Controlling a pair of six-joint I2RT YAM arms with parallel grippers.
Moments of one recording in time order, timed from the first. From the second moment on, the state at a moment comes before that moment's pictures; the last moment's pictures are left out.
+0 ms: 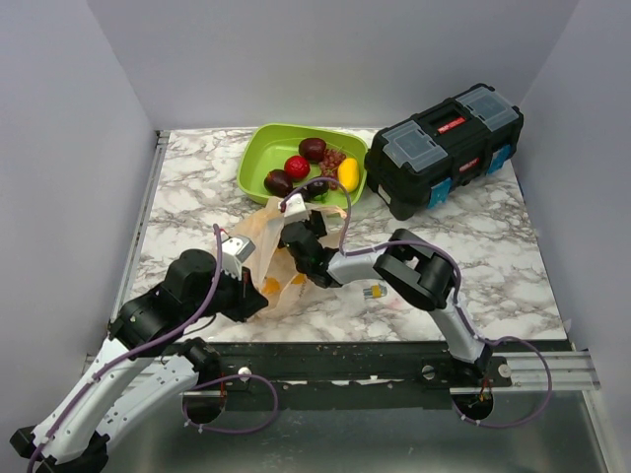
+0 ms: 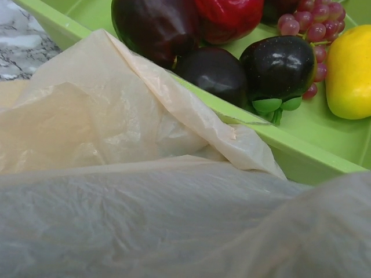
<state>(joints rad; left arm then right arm) -0.68 0.52 0.82 -0.92 0.25 -0.41 1.00 2.21 1.28 0.64 0.75 0.06</state>
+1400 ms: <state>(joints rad) -0.68 0.56 0.82 -0.92 0.25 -0.40 0.98 1.87 1.06 0.43 -0.07 0.33</state>
